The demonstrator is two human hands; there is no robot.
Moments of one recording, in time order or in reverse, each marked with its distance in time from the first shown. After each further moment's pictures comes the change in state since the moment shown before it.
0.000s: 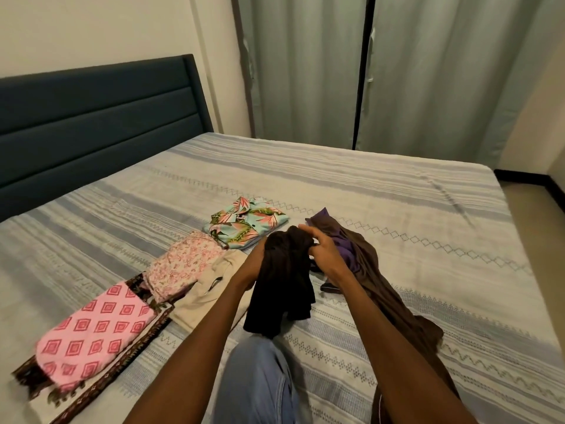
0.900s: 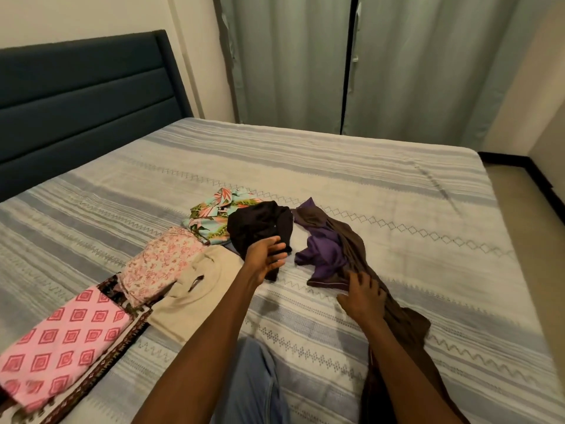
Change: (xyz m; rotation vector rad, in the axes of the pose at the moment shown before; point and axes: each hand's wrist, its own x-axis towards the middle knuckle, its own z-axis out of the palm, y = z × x) left_hand 0.063 -0.038 0.046 -0.573 0.021 -0.341; right_hand -0.063 0.135 -0.076 -1.105 0.159 0.345
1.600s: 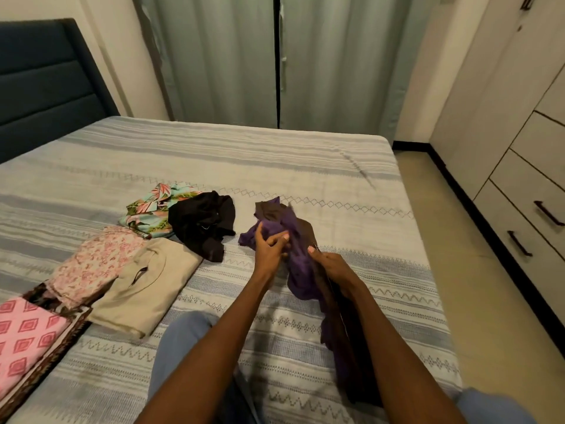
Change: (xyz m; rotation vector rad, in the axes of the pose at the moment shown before) left_hand -0.093 -0.083 0.129 0.071 -0.181 0.288; right_hand -0.085 0.058 -0.083 1.093 -0.105 0.098
